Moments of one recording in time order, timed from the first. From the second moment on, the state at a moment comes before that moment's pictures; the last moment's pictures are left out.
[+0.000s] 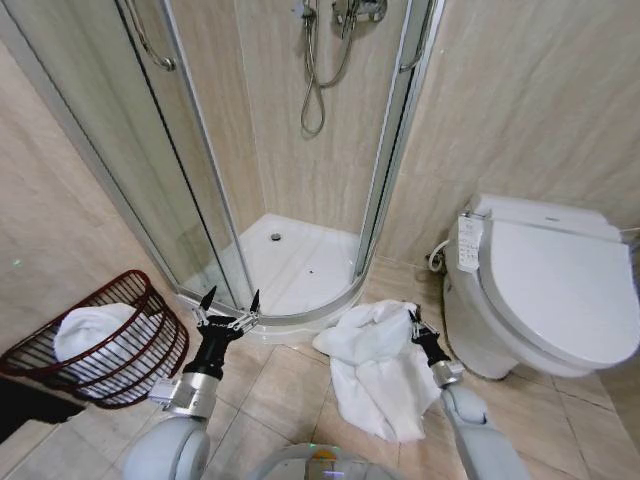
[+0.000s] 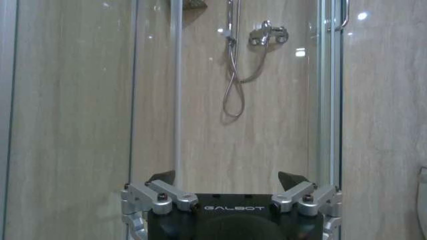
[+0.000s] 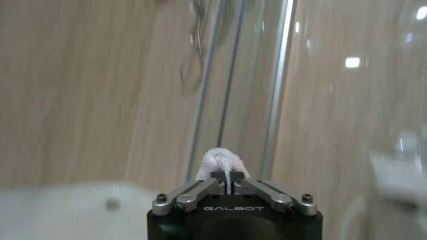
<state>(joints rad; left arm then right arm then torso) 1.78 -1.49 -0.63 -2.44 -0.15 0.01 0.09 -1.35 1.24 0.63 1.66 0.23 0.42 -0.23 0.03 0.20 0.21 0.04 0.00</state>
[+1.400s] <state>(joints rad) 1.78 -1.49 -0.63 -2.44 -0.15 0.01 0.09 -1.31 0.88 1.27 2.51 0.85 0.06 0.11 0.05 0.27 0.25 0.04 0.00</state>
